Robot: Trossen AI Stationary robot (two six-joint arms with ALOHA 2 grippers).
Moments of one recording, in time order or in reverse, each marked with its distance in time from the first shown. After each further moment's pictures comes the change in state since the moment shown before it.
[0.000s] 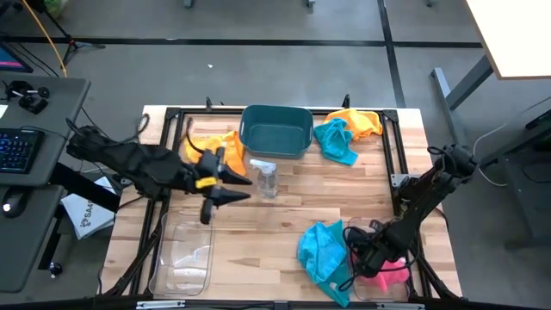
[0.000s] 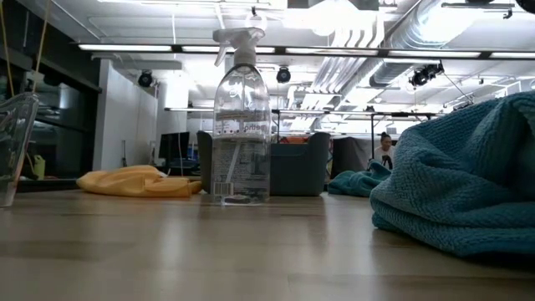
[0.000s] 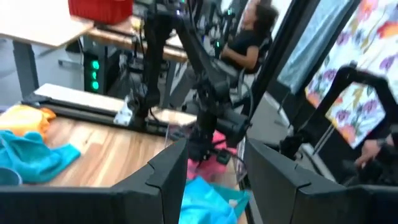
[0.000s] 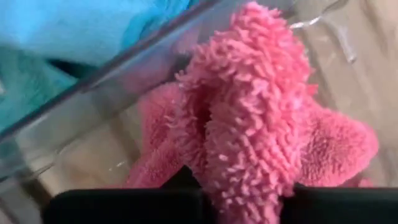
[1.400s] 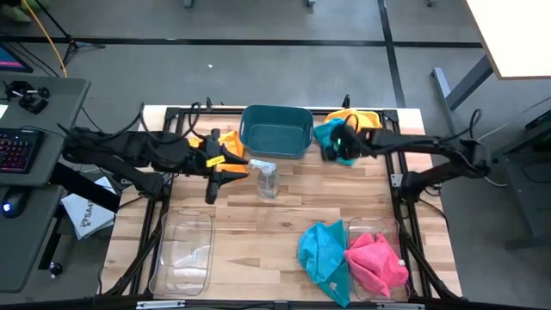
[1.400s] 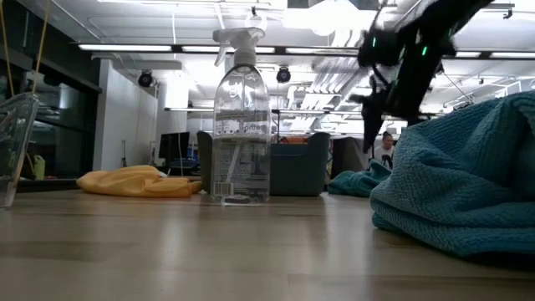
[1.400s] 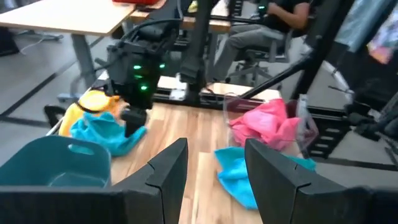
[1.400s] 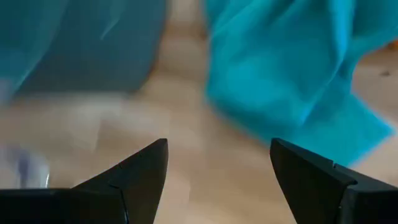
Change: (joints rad) left arm 0.165 -0.029 0.000 -0.200 0.024 0.140; right arm -1.280 -0.231 -0.106 0.181 0.133 -0.408
